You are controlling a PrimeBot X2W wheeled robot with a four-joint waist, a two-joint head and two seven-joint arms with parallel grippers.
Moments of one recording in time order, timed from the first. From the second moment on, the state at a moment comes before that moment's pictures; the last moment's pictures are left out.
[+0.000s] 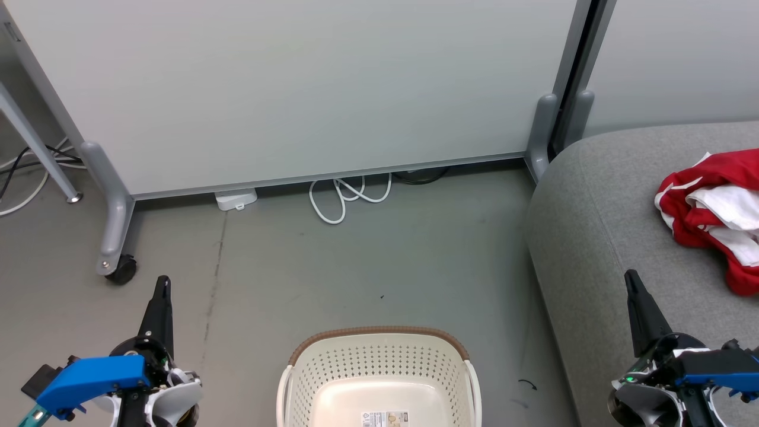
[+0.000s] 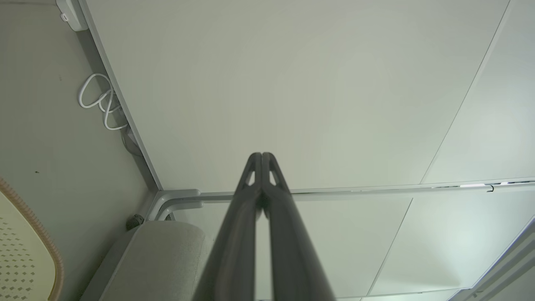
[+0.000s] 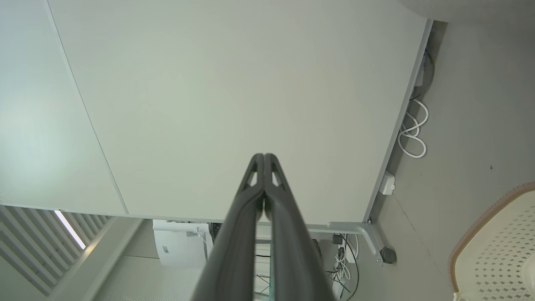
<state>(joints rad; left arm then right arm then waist) -0.10 0.05 0.11 0.25 -1.60 -0.13 0.11 -0.10 -0.05 -0.11 0.24 1.60 0.13 0.11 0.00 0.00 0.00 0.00</state>
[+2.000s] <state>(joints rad) -0.10 0.05 0.11 0.25 -1.61 -0.13 0.11 -0.10 -0.05 -0.11 0.24 1.61 0.13 0.11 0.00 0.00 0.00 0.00</state>
